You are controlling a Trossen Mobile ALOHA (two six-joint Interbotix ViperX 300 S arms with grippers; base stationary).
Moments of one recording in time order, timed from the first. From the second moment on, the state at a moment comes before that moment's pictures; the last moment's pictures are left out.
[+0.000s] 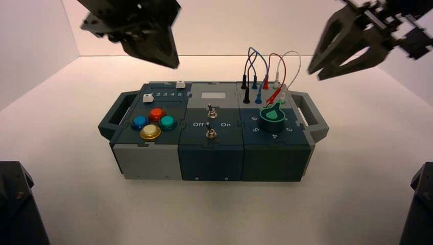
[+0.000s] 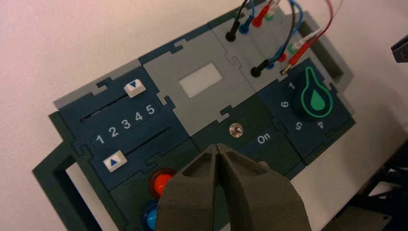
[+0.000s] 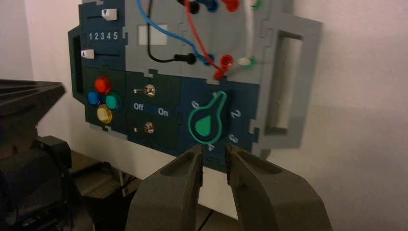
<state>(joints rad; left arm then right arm) -0.79 -0.40 1.04 -0.14 0.31 -0.11 0.33 -0.55 1.07 0.59 0.75 -0.03</state>
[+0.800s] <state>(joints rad) -0.79 -0.37 1.02 -0.14 0.28 -0.10 0.38 -0.22 0.96 0.61 0.64 -0.04</state>
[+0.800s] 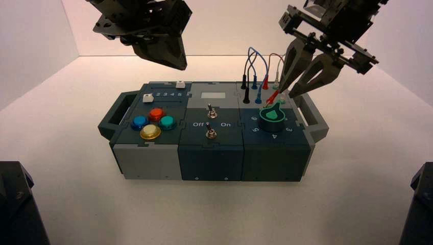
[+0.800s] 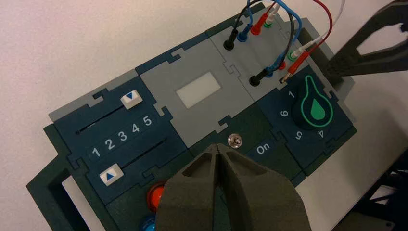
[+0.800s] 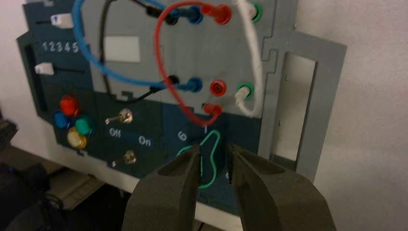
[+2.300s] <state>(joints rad) -0.79 -0.34 1.01 -0.14 0.28 -0.08 0.38 -0.06 0.89 0.64 0.58 -0.04</state>
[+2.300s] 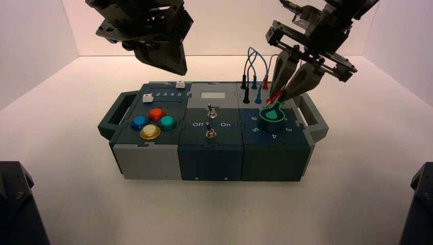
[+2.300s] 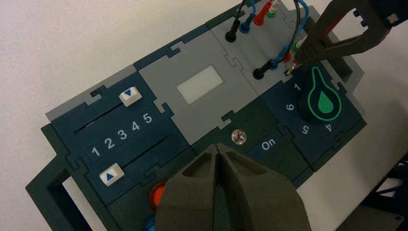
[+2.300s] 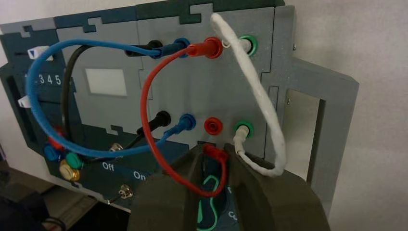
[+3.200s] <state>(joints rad) -0.79 -0.34 1.00 -0.13 0.28 -0.08 0.39 -0.09 0.89 0.58 0.56 -0.04</state>
